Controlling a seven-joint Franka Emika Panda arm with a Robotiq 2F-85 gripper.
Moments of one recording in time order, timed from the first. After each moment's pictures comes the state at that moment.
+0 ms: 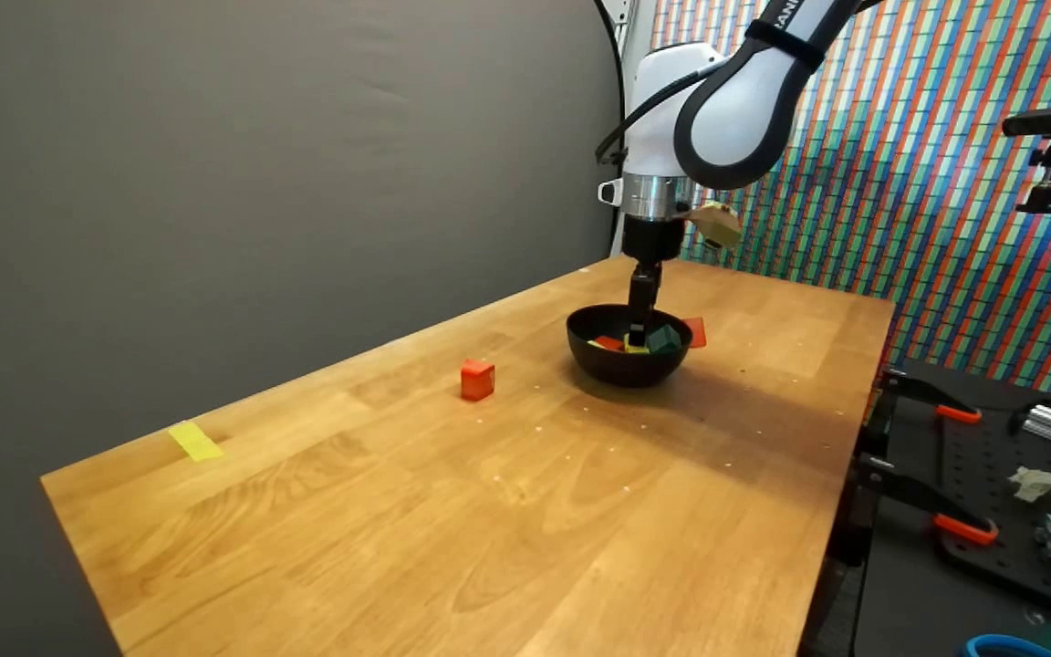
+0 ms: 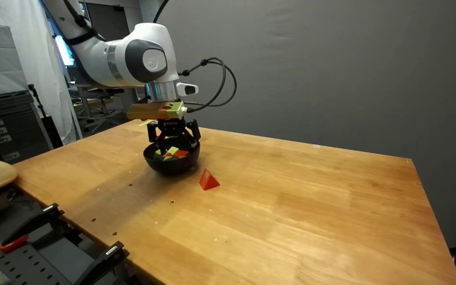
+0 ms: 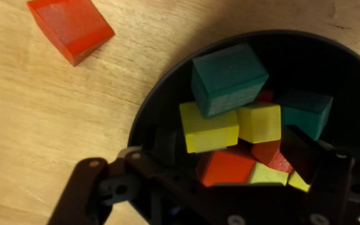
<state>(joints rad) 0.02 0.37 0.05 -2.34 -0.14 2.72 -0.20</state>
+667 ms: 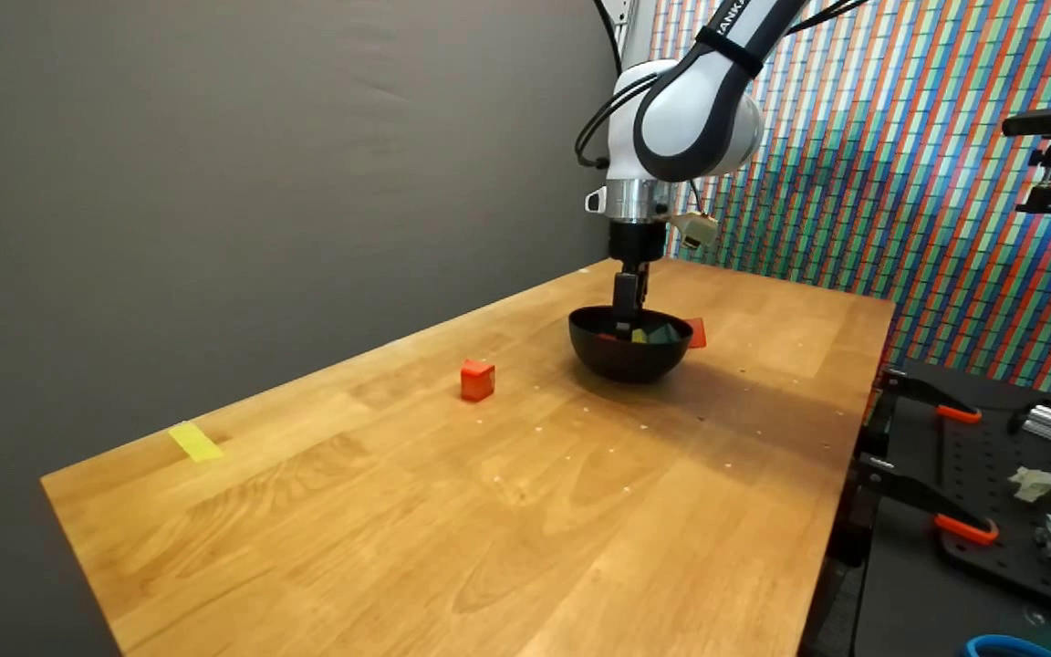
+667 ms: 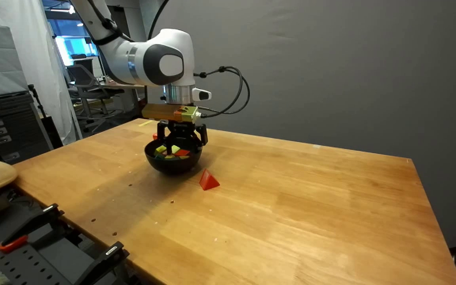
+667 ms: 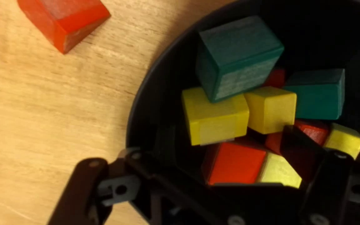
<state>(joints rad) -0.08 0.46 0.12 -2.21 -0.02 2.59 -0.32</state>
